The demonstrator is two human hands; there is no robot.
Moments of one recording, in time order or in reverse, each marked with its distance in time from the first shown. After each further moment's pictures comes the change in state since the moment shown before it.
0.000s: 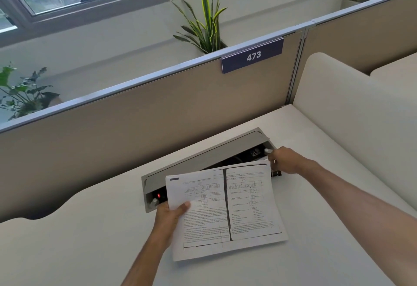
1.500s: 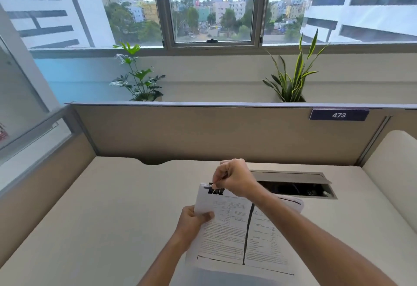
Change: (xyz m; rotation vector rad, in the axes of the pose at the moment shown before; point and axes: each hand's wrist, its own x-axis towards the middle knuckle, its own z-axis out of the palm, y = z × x) left_hand -0.206 0.003 -0.110 -0.195 0.096 0.202; right_hand -0.194 -0.370 -0.019 0.508 0.118 -0.713
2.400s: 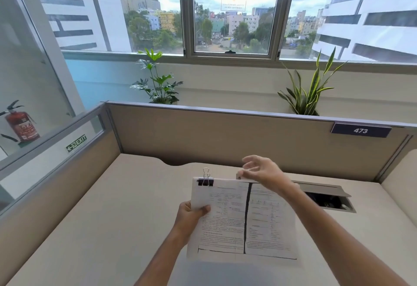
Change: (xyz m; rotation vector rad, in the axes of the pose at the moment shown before) left_hand -0.029 0.016 -0.083 -0.096 0.089 0.072; right_hand 0.000 -0.029 -0.001 0.052 -0.017 0.205
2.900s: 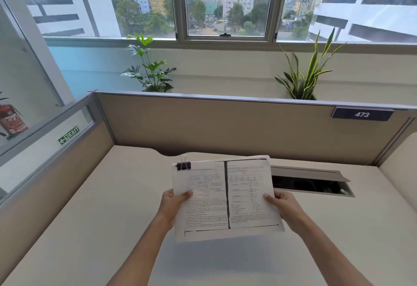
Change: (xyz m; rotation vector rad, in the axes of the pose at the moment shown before) left_hand 0.035 0.002 -0.040 -0.068 0.131 -0.075; right_hand -0.038 0.130 0.037 0.556 0.095 0.345
